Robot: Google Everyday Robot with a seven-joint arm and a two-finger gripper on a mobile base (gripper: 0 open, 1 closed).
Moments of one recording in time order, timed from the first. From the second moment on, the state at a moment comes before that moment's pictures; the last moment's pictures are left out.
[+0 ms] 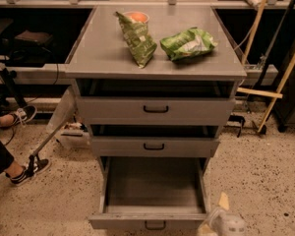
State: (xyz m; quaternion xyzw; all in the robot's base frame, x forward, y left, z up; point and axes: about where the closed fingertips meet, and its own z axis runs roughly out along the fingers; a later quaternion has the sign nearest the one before) arm 0.483 -0.287 0.246 -0.43 0.84 -0.16 0.28
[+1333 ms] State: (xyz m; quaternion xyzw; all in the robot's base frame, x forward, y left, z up) arm 0.412 -0.342 0.484 -0.50 0.74 -0.15 0.43
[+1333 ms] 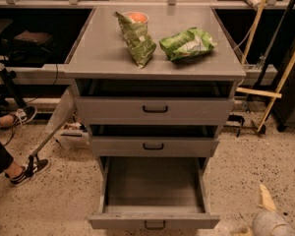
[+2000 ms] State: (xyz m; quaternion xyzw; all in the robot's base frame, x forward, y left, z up) arm 0.349 -0.199 0.586 -0.54 0.57 -0.09 0.61
